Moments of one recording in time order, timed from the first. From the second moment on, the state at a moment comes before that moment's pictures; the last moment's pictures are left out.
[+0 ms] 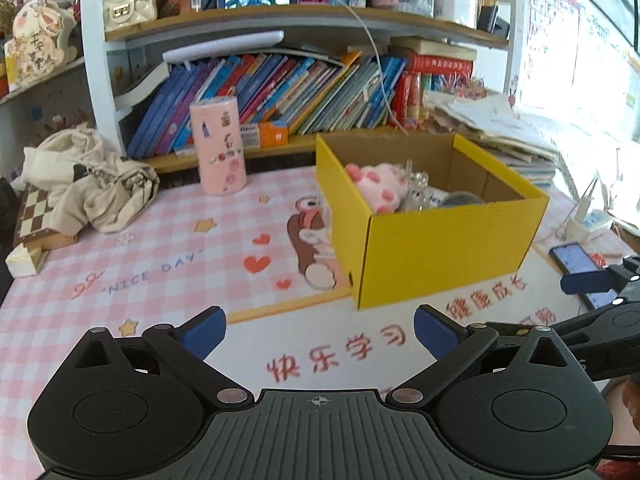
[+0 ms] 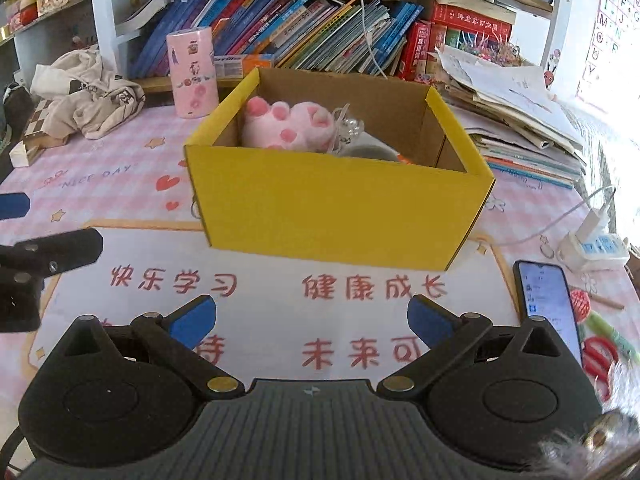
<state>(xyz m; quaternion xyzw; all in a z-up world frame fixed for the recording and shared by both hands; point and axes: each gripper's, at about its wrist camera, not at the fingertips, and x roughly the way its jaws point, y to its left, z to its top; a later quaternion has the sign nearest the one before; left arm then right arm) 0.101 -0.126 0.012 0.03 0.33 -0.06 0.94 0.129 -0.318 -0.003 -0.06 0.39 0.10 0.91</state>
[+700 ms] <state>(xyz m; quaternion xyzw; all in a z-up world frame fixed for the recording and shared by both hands) 0.073 -0.102 0.006 0.02 0.34 -0.07 0.94 0.092 -0.301 -0.008 -0.05 0.40 0.08 0.91</state>
